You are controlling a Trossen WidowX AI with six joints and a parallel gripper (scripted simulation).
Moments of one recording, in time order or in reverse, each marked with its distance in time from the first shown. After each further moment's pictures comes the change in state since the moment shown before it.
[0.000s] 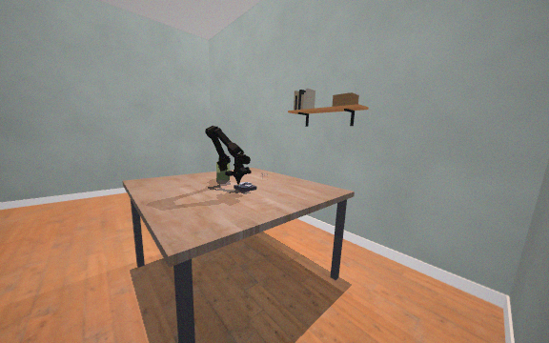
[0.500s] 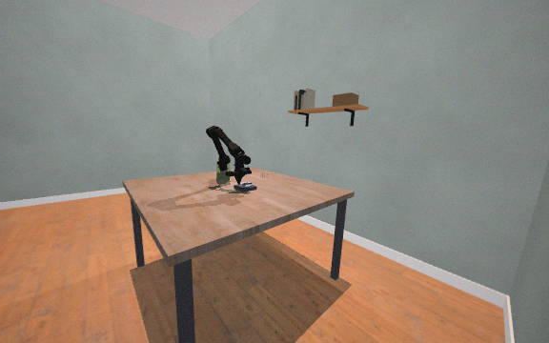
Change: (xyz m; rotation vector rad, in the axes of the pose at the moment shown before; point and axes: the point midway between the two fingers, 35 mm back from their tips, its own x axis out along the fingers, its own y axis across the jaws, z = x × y) arm 0.001 -0.002 0.009 -0.001 0.000 0.001
